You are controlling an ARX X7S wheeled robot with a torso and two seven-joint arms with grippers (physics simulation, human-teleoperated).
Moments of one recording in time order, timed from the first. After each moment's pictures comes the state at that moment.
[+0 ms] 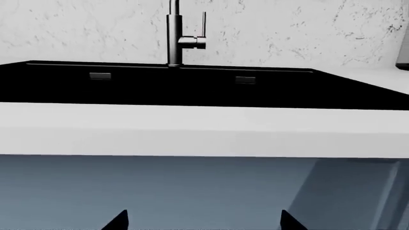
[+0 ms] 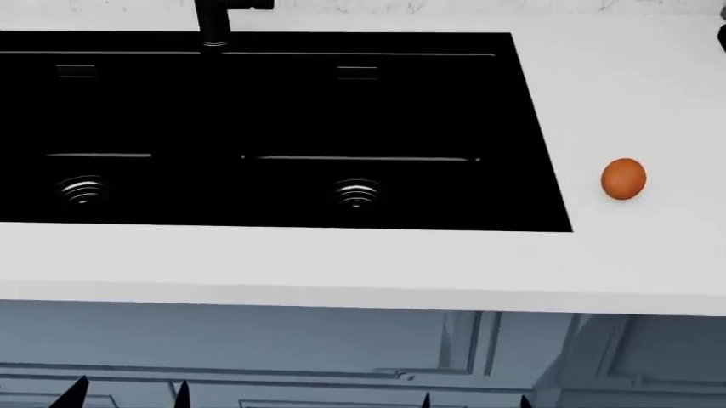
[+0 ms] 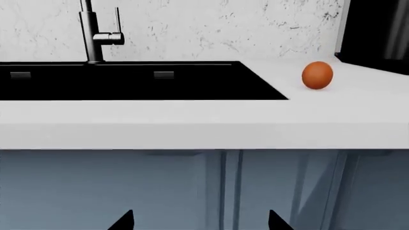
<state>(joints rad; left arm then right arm) 0.00 -0.09 0.11 0.04 -0.12 -0.02 -0.07 -0.01 0.09 -0.10 -0.03 0.09 0.01 0.10</state>
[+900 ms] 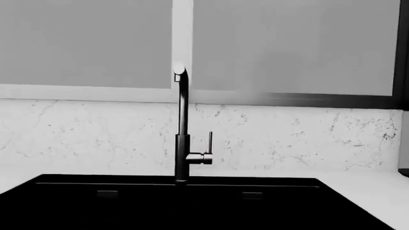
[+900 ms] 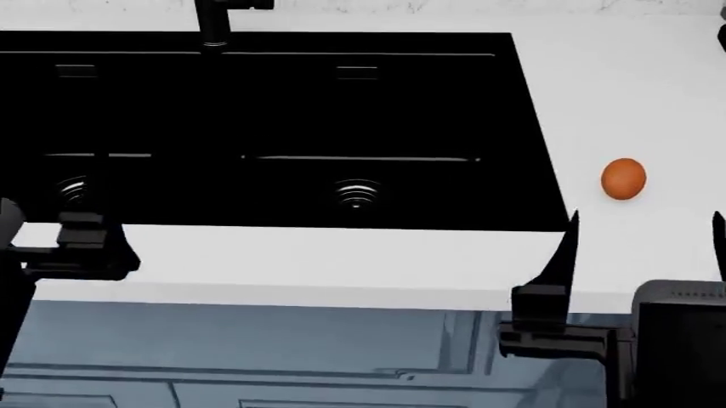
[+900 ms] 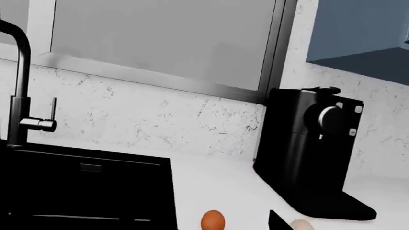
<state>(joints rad) -0.45 -0.22 0.03 0.47 -0.33 -0.61 -0.15 0.27 0.35 0.08 -0.73 0.19 0.79 0.18</state>
